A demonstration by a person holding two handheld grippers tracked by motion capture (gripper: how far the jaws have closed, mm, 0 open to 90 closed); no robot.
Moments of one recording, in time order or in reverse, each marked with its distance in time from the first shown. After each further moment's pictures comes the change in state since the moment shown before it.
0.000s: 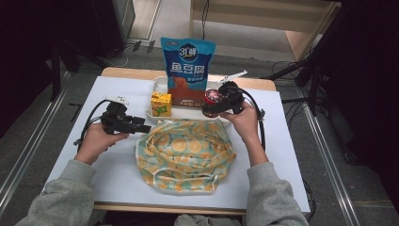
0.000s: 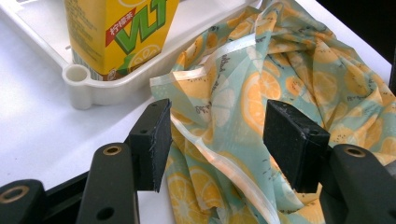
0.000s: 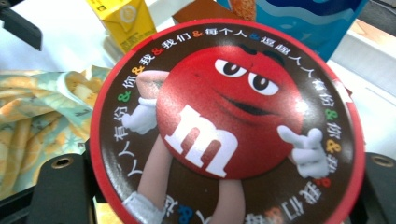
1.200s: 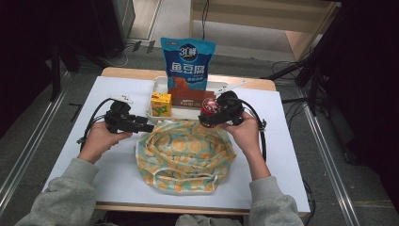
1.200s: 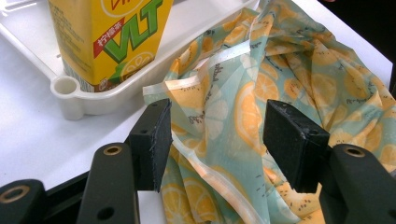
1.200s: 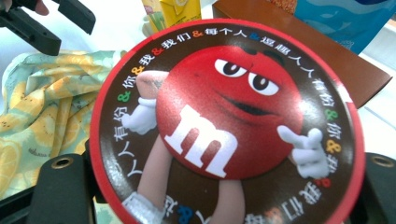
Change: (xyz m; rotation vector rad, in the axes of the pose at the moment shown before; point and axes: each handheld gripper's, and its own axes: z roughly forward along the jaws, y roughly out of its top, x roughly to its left) left arm -0.004 0.007 0.006 0.012 0.000 0.016; right arm 0.039 -0.016 -0.018 -0.006 0.020 -0.035
